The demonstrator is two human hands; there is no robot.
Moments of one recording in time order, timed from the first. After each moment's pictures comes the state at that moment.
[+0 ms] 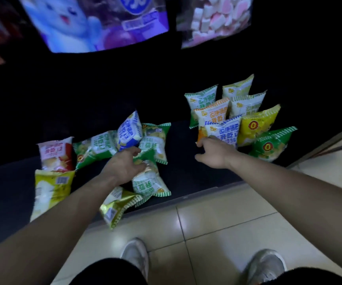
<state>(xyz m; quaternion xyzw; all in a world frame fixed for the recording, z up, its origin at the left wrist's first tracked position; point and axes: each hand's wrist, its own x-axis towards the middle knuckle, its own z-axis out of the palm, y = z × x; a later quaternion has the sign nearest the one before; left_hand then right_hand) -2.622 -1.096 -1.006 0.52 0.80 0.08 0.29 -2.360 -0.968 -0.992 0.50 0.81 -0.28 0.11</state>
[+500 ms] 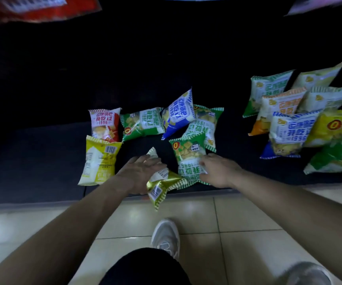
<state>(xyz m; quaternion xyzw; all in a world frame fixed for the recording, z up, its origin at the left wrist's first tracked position) -2.710 -1.192 -1.064 0.65 0.68 -0.23 0.23 -2.478 -1.051 -1.051 0.35 0.87 -0.27 0.22</state>
